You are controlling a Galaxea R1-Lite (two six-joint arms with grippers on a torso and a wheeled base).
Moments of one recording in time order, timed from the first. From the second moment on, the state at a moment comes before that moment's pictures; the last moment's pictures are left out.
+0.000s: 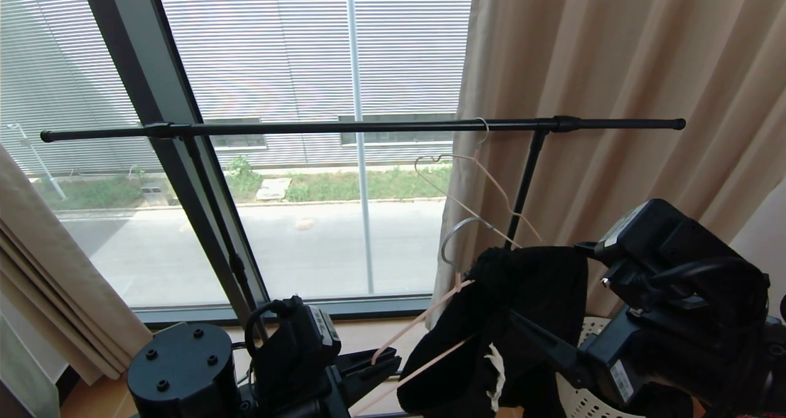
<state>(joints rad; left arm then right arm) -0.78 1.85 -0.18 -1.49 -0.26 0.13 0.96 1.32 -0.72 -0.16 -0.52 -0.19</state>
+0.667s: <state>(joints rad) -0.76 1.84 -0.13 -1.49 -0.32 0.20 0.53 1.24 -1.07 0.55 0.26 -0.69</state>
